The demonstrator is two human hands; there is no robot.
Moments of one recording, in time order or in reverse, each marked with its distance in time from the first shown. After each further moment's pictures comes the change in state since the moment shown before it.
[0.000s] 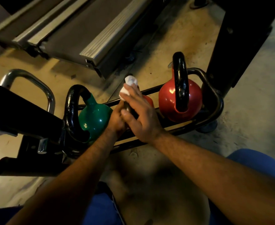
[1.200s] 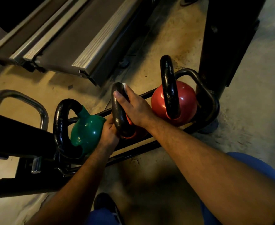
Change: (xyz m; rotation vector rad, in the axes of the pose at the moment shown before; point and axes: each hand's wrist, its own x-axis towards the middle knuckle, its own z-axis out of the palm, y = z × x) left_hand -0.002 0.004 0.002 -0.025 0.077 0.015; right_hand 0.054 0.032 -0.013 0.239 -0.123 0.506
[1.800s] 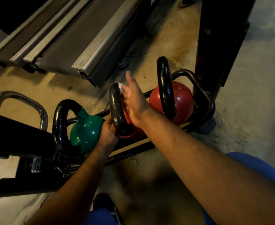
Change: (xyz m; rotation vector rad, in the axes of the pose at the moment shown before) left_hand -0.003 0.002 0.006 0.017 0.032 -0.012; right_hand -0.013 -0.046 -0.012 0.756 -0.065 0.320
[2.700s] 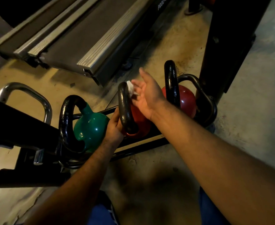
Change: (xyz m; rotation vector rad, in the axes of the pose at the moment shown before) left_hand 0.011 -0.017 -0.005 0.049 -0.005 0.122; right_hand -0.009 -0.025 -0.003 0.090 0.122 0.023
